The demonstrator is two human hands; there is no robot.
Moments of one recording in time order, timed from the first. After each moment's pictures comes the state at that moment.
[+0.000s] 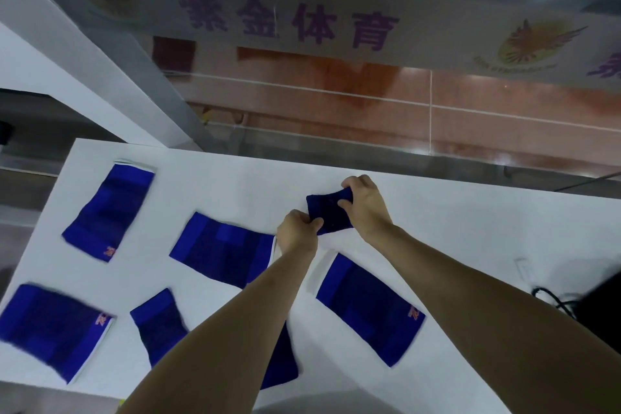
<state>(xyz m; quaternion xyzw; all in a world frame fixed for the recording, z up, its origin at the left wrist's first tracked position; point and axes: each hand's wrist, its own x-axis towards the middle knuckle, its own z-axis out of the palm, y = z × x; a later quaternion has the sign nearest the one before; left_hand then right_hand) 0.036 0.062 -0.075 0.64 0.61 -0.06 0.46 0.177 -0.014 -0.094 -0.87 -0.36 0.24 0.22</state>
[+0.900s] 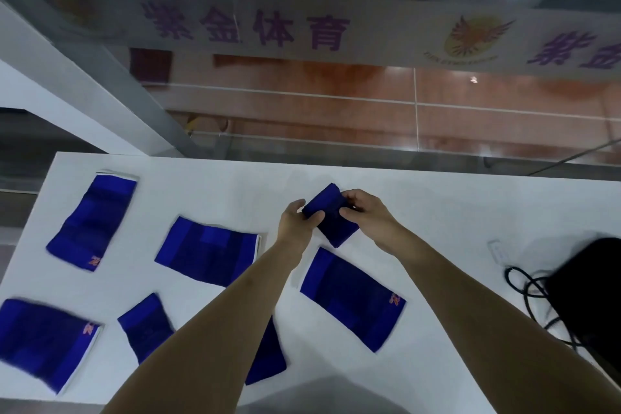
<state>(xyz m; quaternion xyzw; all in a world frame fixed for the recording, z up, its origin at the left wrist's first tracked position) 0.050 0.042 -0.061 0.53 0.54 0.00 0.66 0.188 -0.078 -0.062 -0.73 -0.16 0.49 0.45</state>
